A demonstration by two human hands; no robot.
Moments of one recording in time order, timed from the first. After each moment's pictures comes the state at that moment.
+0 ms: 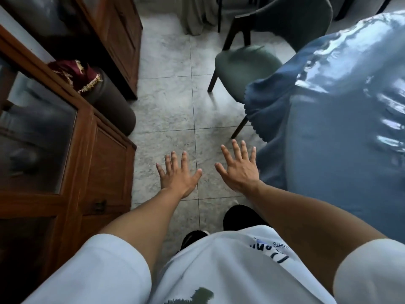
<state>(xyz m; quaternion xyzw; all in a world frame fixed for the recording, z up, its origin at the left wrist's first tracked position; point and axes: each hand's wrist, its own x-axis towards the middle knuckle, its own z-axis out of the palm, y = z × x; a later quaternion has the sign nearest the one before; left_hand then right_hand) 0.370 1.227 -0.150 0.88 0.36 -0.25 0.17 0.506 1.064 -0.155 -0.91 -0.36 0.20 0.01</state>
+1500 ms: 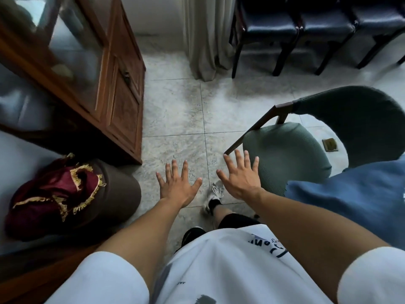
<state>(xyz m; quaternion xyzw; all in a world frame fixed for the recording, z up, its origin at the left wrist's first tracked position) 0.776 1.745 -0.168 0.88 0.34 -0.27 0.18 0.917 1.580 -0.154 -0.91 -0.32 0.26 -0.02</state>
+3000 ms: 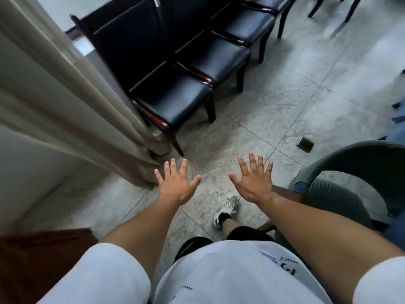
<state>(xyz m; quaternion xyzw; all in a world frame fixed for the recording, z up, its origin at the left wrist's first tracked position) 1.542 2.081 -0.146 0.96 -0.05 -0.26 0.06 1.500 1.831 -0.144 -0.97 0.11 0.23 0.07</state>
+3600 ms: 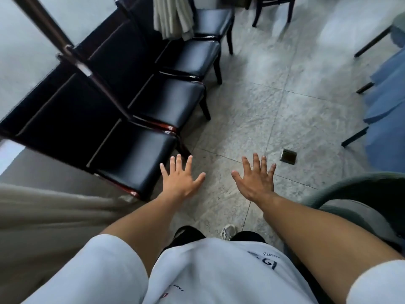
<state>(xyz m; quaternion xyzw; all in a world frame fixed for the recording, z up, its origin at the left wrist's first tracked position) 1.829 1.867 -0.124 0.95 -0.21 -0.23 0.01 1.713 1.654 -0.139 -0.93 0.28 0.20 0.15</state>
